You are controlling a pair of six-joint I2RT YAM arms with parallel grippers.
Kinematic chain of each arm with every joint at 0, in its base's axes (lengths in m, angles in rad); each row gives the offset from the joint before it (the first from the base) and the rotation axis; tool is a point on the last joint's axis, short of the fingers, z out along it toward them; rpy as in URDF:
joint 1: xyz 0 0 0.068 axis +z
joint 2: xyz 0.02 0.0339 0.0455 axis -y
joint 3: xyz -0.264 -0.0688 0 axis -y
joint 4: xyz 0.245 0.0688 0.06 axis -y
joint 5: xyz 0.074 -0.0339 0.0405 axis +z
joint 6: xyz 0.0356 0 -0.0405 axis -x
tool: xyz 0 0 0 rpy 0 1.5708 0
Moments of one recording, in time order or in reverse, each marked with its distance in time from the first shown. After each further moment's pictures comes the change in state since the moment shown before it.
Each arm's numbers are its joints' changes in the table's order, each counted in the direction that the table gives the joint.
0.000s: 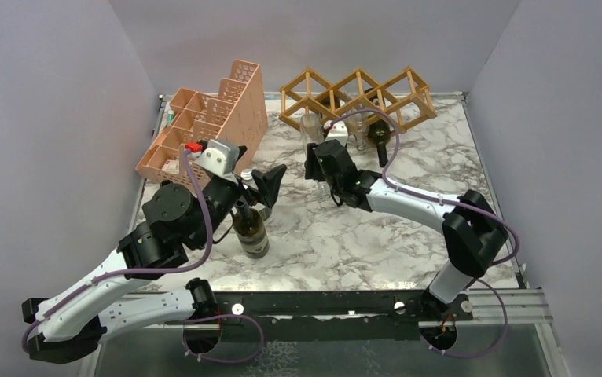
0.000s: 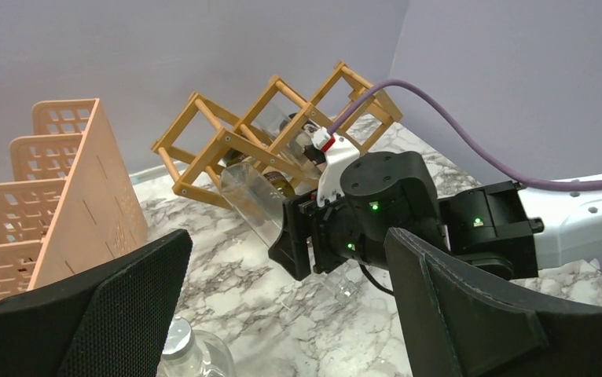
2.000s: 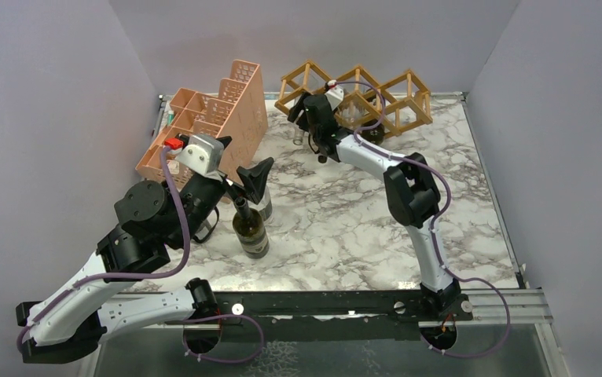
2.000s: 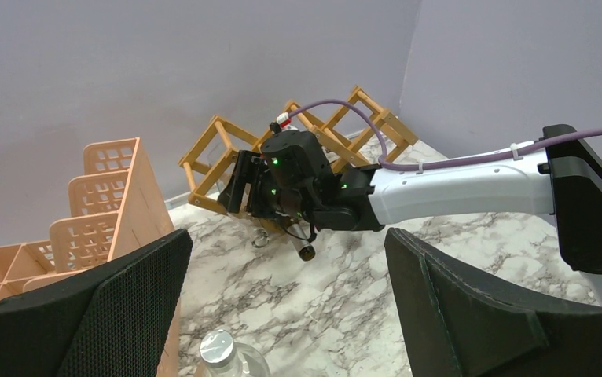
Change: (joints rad) left arm 0.000 -0.011 0.144 -0.093 -0.005 -0.100; right arm -0.209 -0.613 0.694 0.069 0.075 -0.315
